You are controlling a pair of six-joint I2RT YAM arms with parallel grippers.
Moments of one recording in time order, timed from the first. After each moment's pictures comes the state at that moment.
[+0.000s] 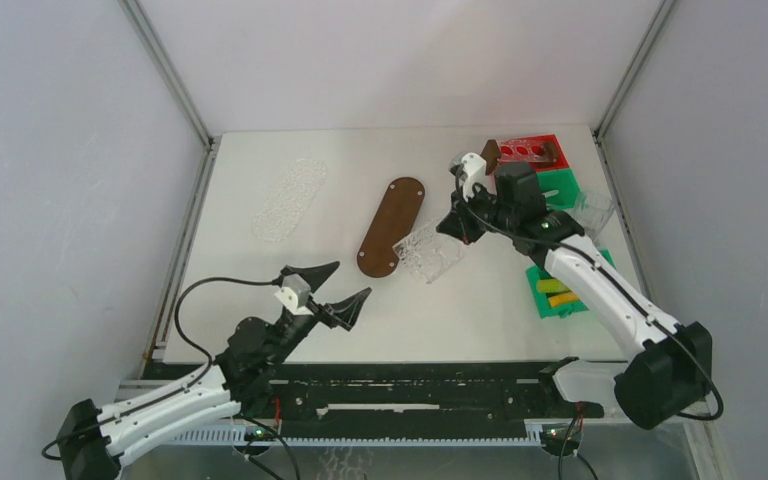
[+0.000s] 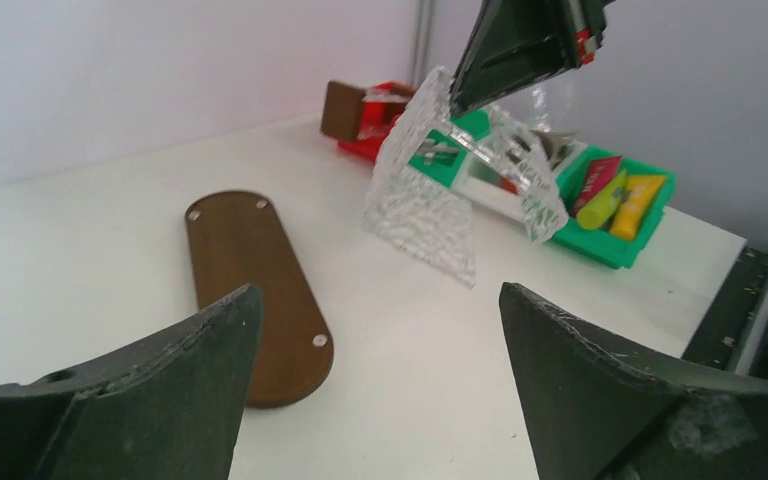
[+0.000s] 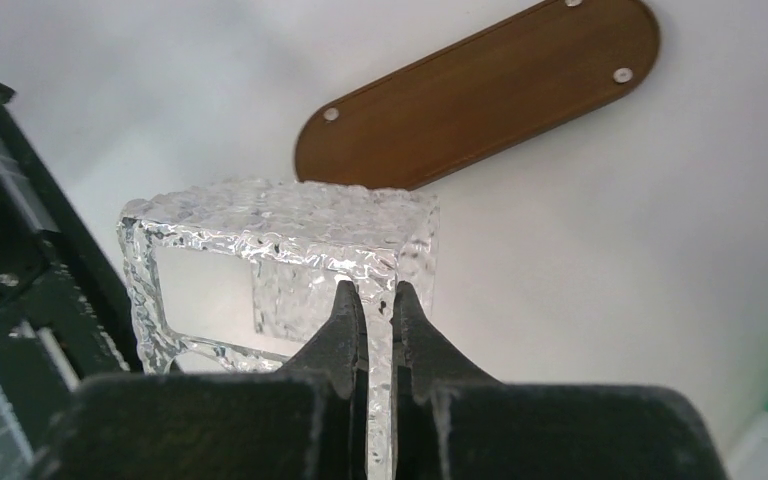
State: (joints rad) left arm -0.99 0.47 0.08 0.67 -0.21 -0.03; right arm 0.44 1.21 1.03 -0.38 -0.45 -0.02
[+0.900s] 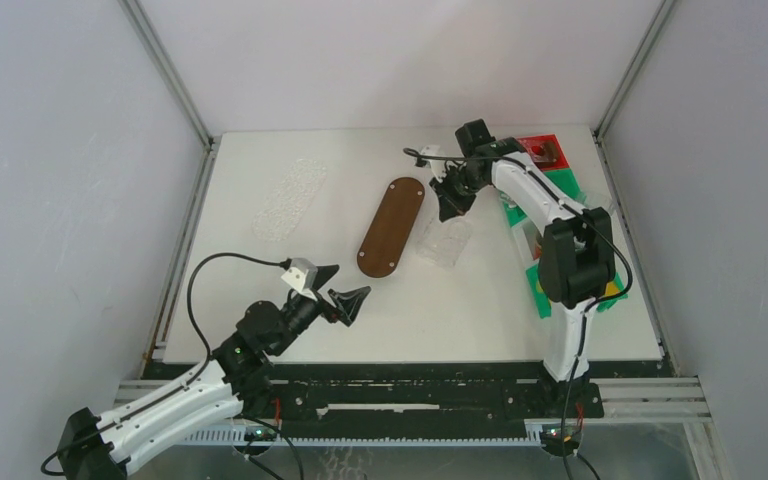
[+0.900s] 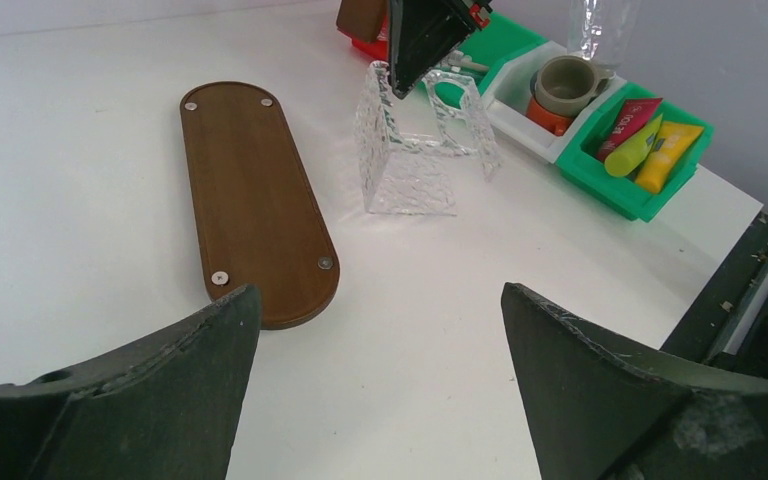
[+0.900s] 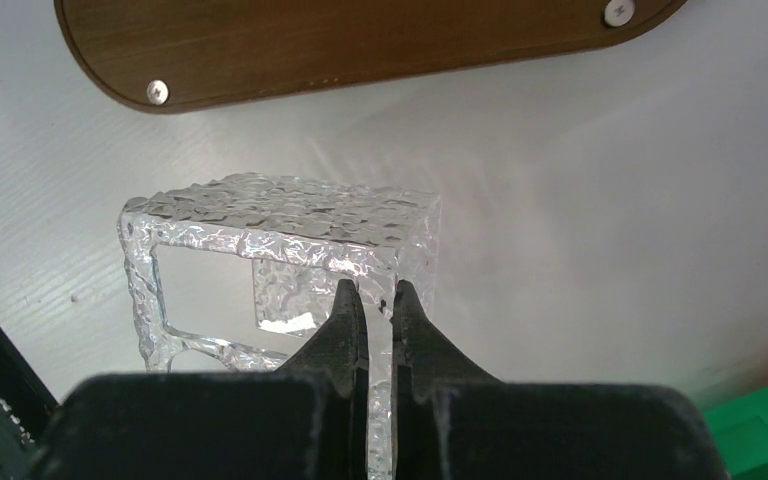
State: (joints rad) left arm -0.86 0.50 0.17 0.35 -0.15 -0.21; right arm 0.34 1.96 1.71 -0.94 -0.47 -0.61
